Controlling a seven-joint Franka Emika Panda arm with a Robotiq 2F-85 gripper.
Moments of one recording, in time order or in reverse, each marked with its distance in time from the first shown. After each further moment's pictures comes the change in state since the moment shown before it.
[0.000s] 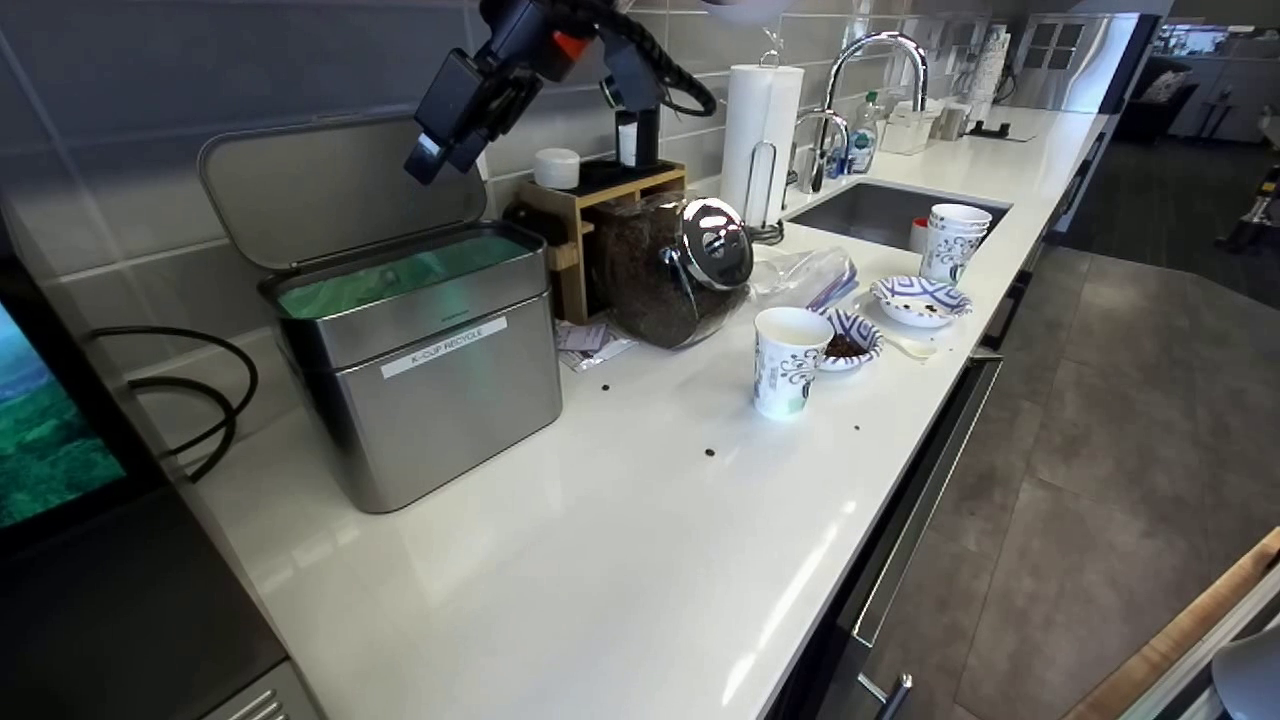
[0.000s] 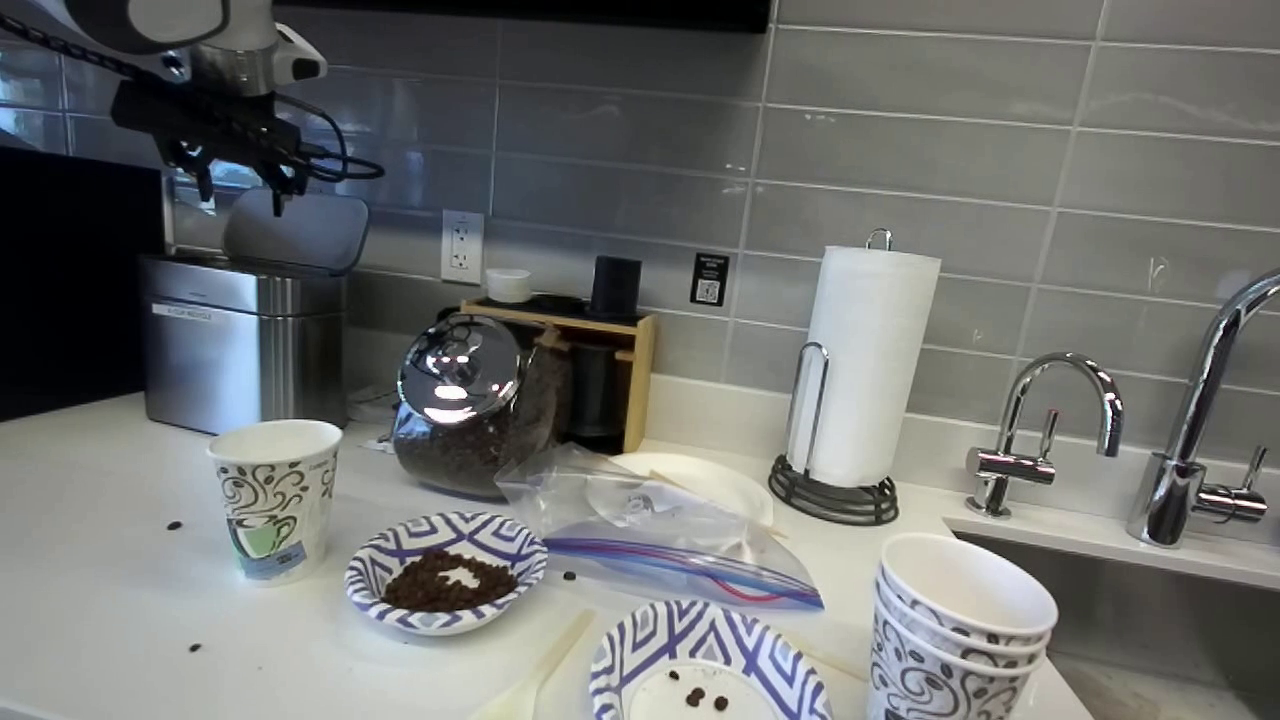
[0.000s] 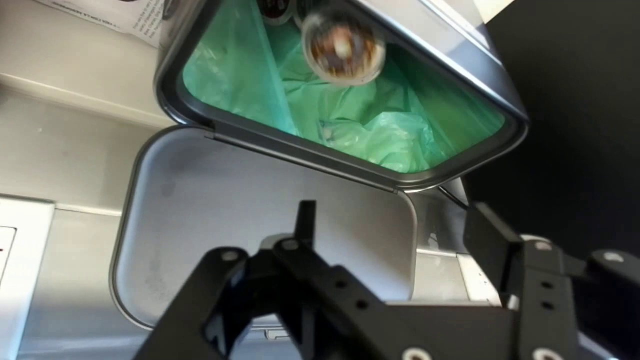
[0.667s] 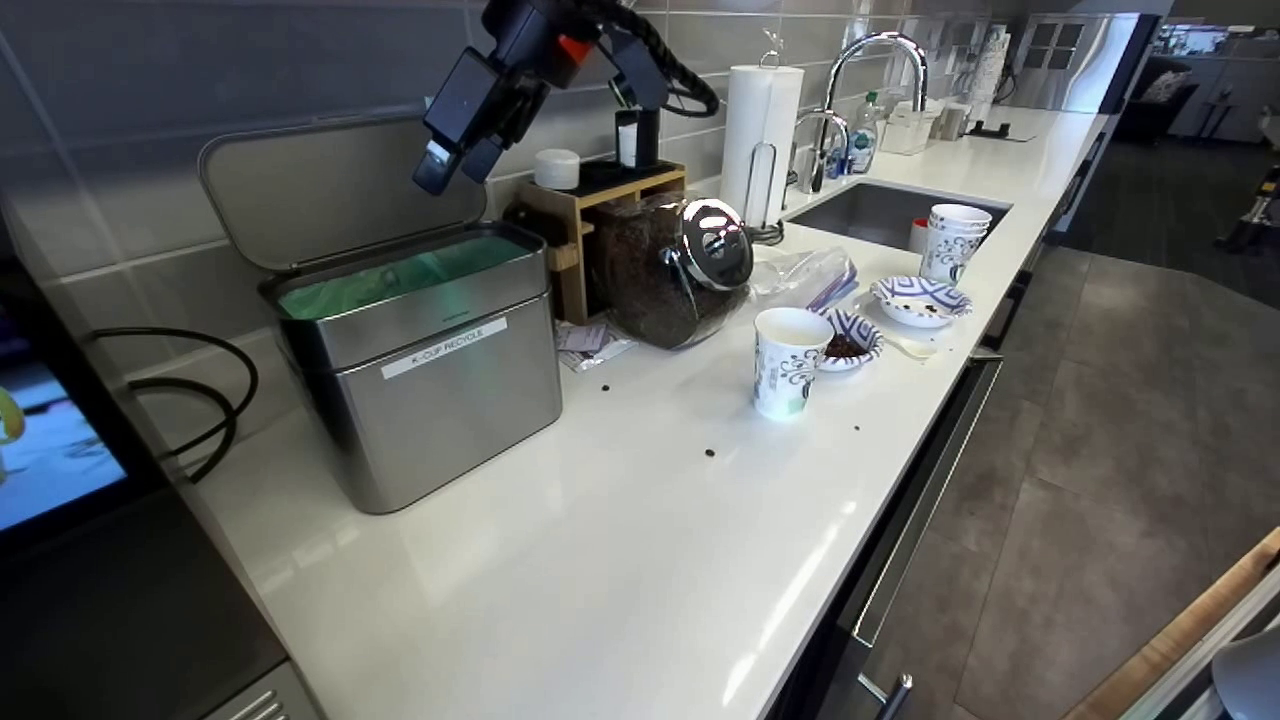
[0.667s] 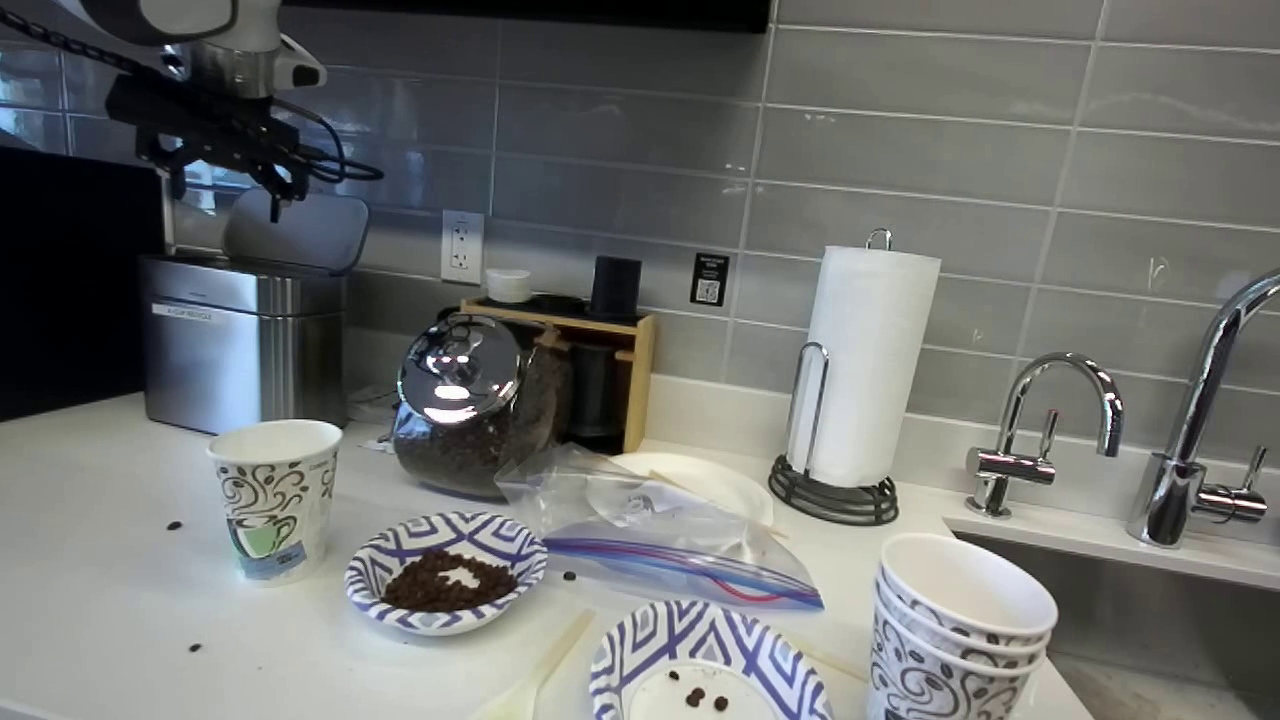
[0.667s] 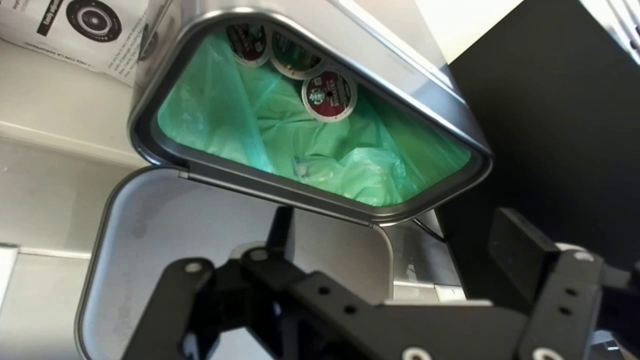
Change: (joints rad) arm -0.022 0.001 0.013 0.024 -0.006 -0.133 -0.001
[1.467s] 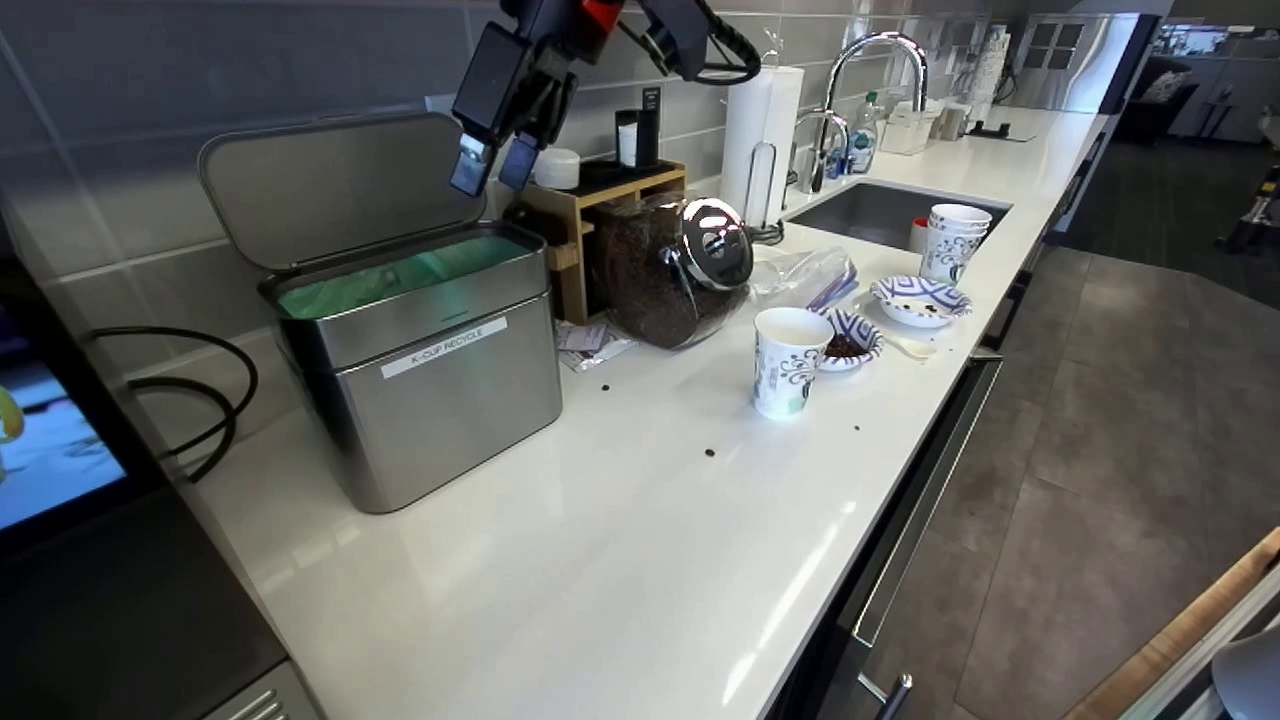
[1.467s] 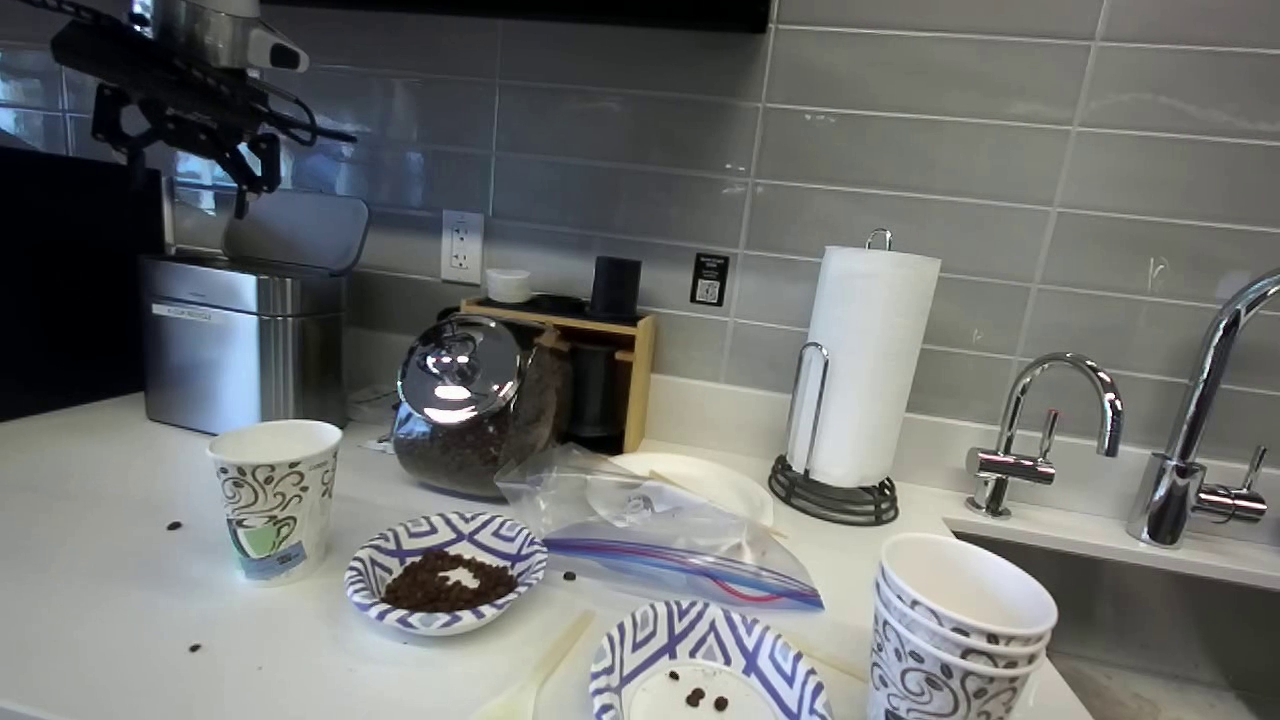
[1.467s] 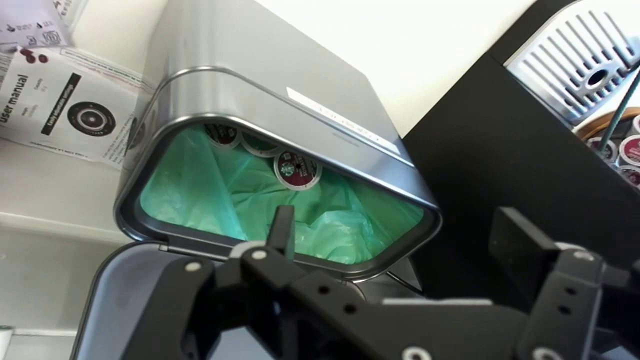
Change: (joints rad) arm -0.002 -0.070 -0.008 0.003 -0.082 -0.236 0.159
